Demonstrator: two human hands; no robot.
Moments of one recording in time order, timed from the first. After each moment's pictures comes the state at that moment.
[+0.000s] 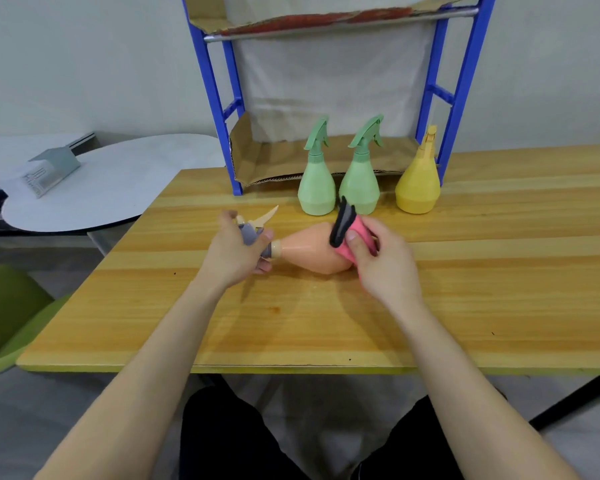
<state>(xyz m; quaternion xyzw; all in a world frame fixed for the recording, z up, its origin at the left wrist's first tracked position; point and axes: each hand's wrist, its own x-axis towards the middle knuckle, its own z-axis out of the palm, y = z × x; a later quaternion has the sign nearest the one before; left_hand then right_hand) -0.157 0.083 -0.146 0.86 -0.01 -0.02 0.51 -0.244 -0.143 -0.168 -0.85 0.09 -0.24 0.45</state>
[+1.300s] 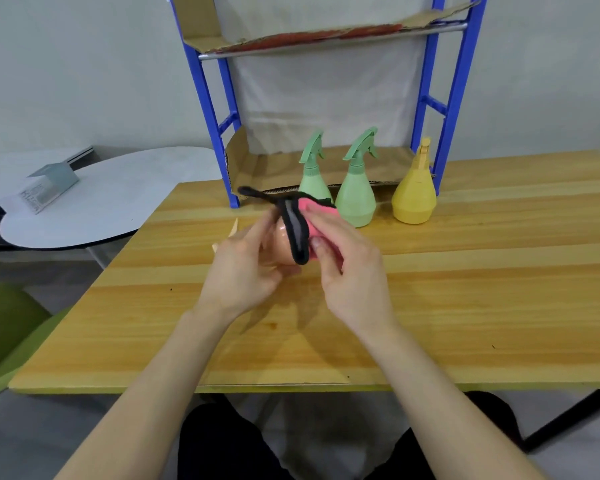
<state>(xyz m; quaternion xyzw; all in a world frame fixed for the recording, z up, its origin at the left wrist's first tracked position) -0.166 0.079 -0.150 0.89 -0.27 0.20 0.30 -0.251 -0.102 -0.145 -0.81 -0.10 -0.36 0.46</state>
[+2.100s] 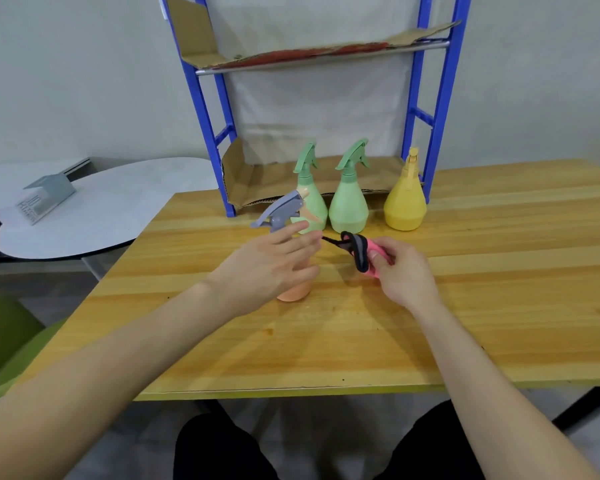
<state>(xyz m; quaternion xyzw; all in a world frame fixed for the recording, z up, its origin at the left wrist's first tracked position) -0.153 0.063 -0.129 0.72 -0.58 0.28 -0.25 -0.227 -0.199 -0.180 -0.87 0.13 -0.19 0.44</state>
